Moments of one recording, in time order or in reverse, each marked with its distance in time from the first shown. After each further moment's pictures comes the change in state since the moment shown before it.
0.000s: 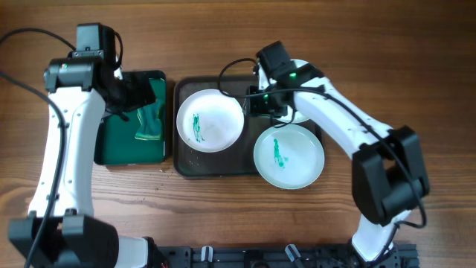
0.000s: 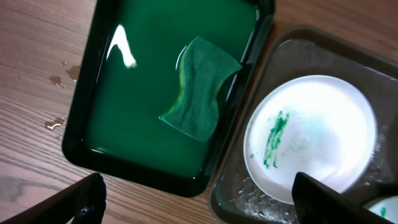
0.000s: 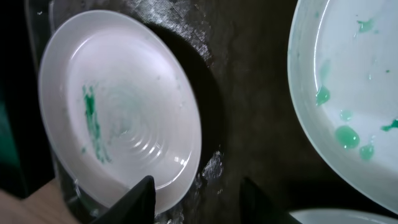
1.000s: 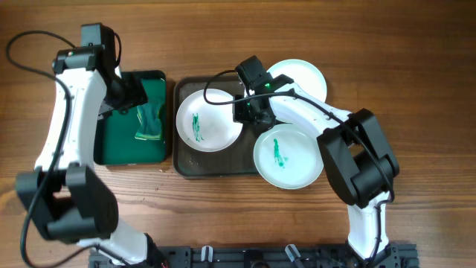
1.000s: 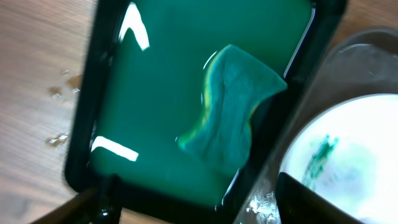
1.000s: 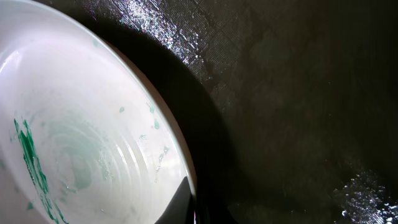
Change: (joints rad) left arm 0.059 0.187 0.000 0.069 -0.020 0.066; right arm 0.068 0.175 0.013 0.137 0.064 0.092
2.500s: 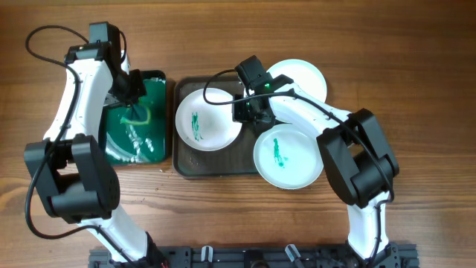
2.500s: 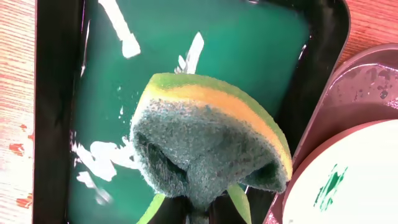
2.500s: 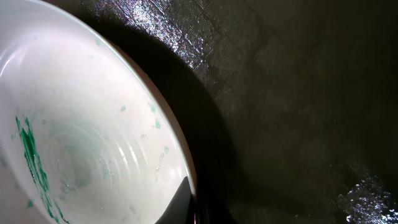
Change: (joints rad) left arm 0.006 0.133 0.024 0.113 0.036 0.087; right arm 0.000 0.001 0.000 0.011 -0.001 0.000
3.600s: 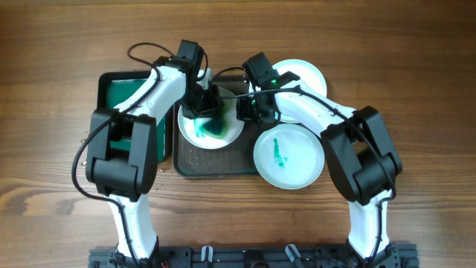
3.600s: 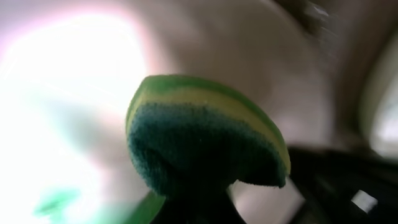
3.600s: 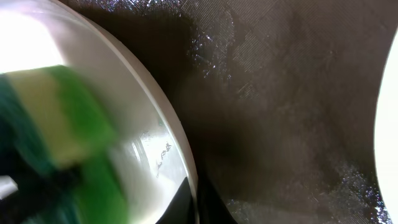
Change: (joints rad) left arm -0.356 0.180 -0.083 0.209 0.458 -0.133; right arm -0.042 0.005 0.000 -0.018 -0.078 -0.004
